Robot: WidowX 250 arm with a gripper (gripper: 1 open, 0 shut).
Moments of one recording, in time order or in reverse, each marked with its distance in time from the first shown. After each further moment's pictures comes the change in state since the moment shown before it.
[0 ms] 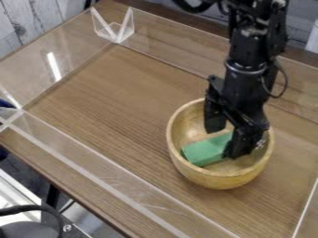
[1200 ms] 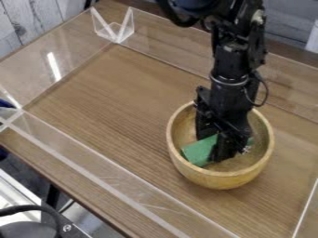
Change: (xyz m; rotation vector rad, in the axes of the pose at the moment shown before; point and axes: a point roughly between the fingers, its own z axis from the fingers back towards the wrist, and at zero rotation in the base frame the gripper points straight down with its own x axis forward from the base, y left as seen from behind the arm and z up) arm -0.005 0.014 -0.021 -0.019 0.003 0.019
